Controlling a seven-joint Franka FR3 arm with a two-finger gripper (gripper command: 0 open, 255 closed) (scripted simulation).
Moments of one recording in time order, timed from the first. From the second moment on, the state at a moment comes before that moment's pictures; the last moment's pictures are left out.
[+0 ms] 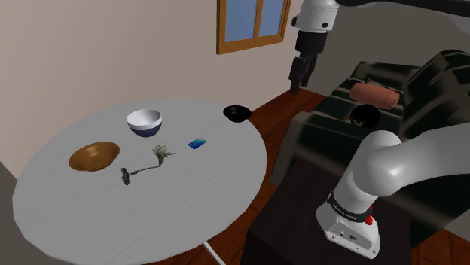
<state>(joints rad) -0.02 -0.80 0.02 -2.26 0.04 1.42 -0.03</state>
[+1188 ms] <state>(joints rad) 0.09 -0.40 -0.20 -2.34 0.00 1.93 -0.60</state>
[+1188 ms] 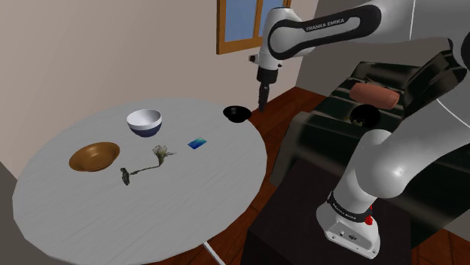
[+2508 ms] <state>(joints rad) 0.15 0.34 -0.20 -1.90 0.27 2.23 -1.33</state>
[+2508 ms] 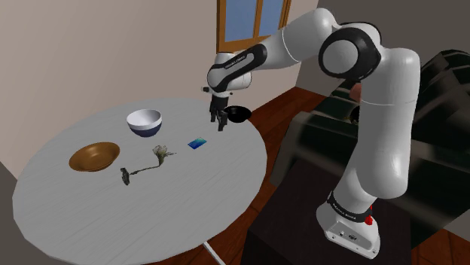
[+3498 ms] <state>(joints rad) 0.14 0.59 -0.12 -1.73 0.31 2.29 -1.46</state>
